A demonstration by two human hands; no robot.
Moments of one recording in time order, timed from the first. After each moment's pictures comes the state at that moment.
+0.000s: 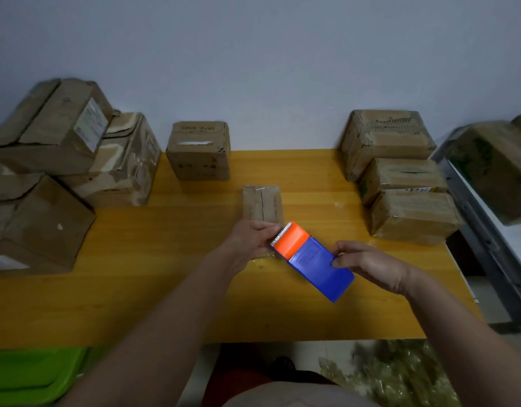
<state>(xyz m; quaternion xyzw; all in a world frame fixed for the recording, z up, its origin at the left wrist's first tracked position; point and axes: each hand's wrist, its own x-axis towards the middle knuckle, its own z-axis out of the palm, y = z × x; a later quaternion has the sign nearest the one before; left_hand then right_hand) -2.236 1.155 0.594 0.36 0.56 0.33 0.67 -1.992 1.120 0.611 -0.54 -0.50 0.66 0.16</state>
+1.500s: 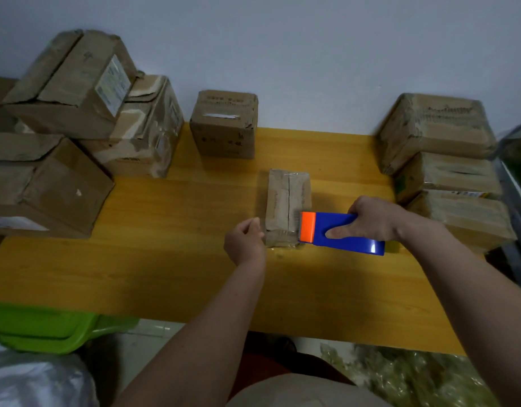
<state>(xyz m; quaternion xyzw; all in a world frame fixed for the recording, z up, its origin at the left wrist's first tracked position) -2.246 1.151 0.526 0.18 0.79 0.47 0.35 -2.046 1.209 0.634 -0.63 -0.70 0.31 -0.13</state>
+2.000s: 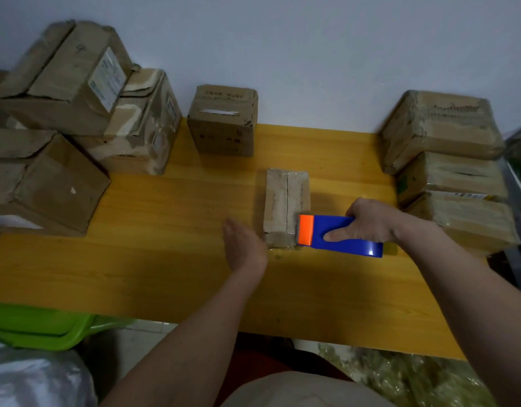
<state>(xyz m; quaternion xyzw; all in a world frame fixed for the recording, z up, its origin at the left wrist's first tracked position) -2.250 1.154 0.516 0.39 0.86 0.19 0.27 -2.044 1.222 0.620 -0.62 -0.69 0.35 -0.13</state>
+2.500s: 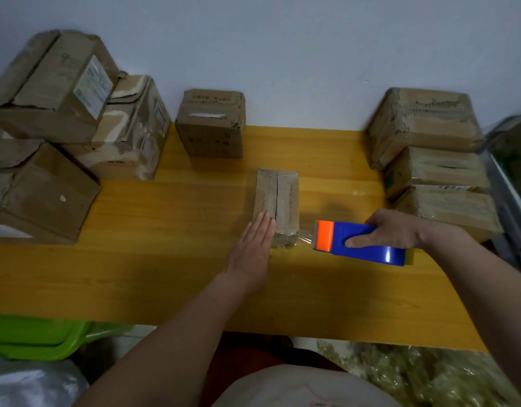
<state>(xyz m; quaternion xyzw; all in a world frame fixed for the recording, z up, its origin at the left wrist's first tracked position) -2.253 1.131 0.510 0.79 0.60 -0.03 0.12 -1.988 1.208 0.617 -0.63 -0.64 0.41 -0.16</state>
